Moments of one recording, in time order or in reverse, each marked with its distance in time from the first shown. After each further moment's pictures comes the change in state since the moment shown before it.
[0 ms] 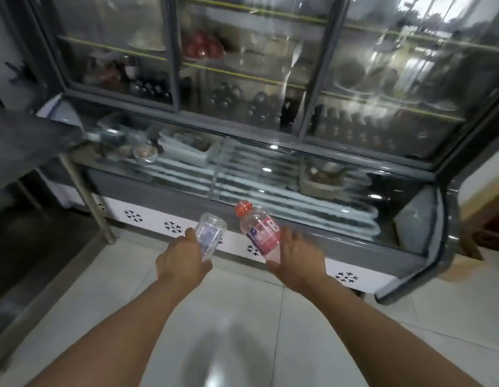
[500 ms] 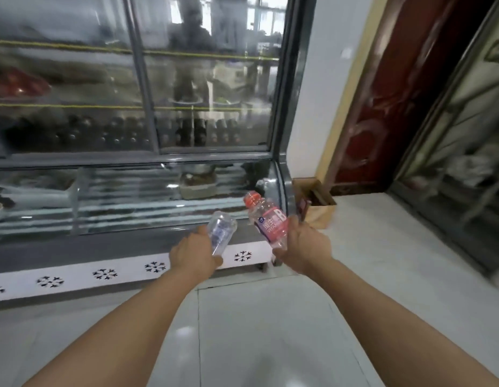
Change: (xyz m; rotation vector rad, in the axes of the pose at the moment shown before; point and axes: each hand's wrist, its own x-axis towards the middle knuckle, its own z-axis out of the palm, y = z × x) left_hand -0.187 0.318 0.034 0.056 -0.070 0.524; right_hand -0.236 0.294 -0.104 -0.008 0.196 0.483
